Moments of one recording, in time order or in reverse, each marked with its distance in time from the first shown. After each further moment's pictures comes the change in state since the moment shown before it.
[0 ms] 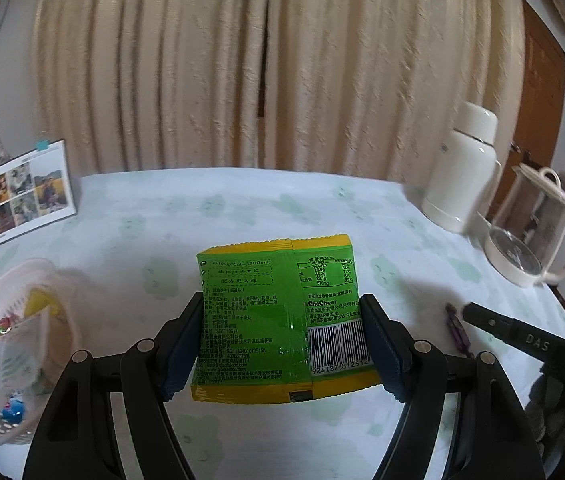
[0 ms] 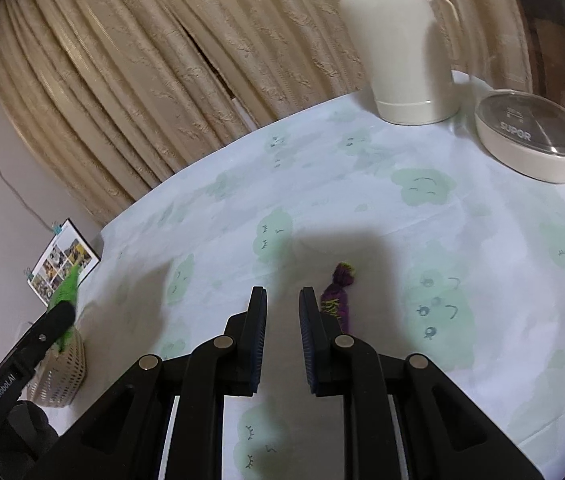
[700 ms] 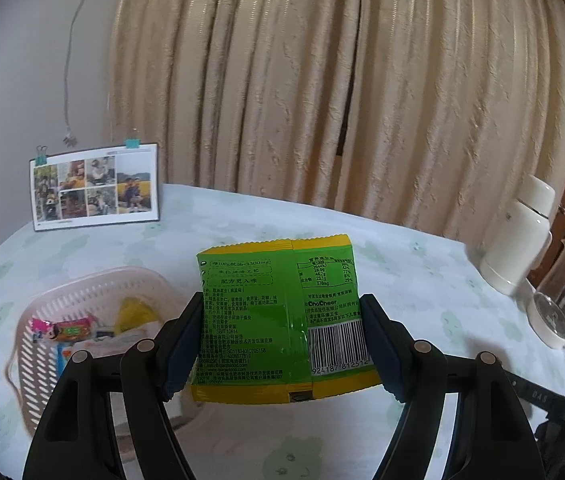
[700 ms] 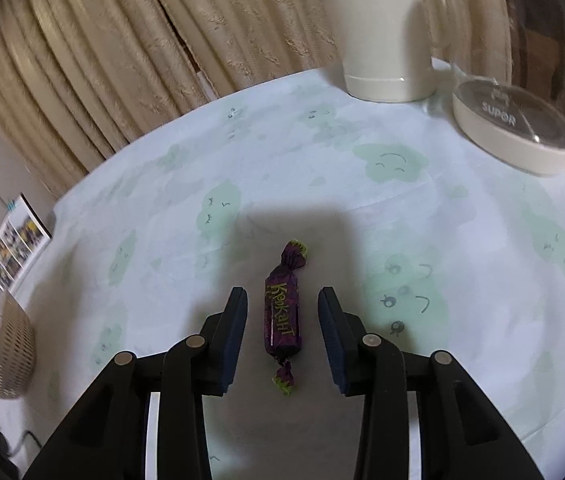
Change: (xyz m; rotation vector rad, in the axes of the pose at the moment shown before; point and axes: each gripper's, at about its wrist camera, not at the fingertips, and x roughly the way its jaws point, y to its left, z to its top) left arm -0.034 0.081 0.009 -0.160 -0.115 0.164; right arm 0.025 -0.007 -0.005 -0.073 0.077 -0.189
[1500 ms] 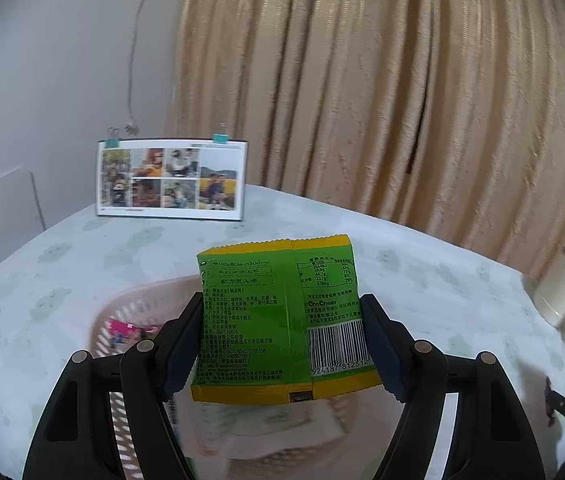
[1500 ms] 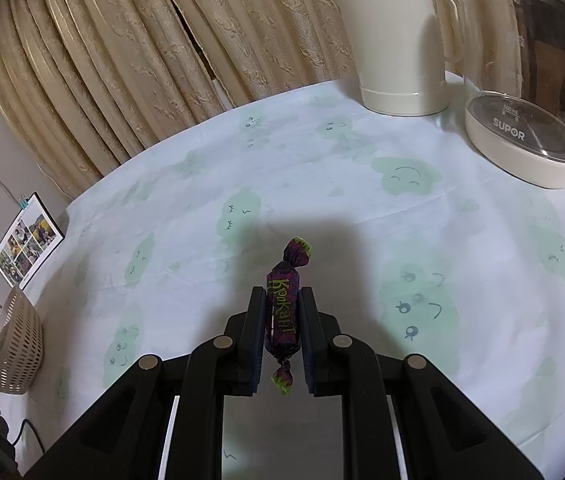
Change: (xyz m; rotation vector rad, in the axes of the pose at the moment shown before) left arm -0.004 0.076 -0.001 -0.108 -0.031 0.185; right arm -0.008 0.004 0.000 -0.002 -0.034 0.061
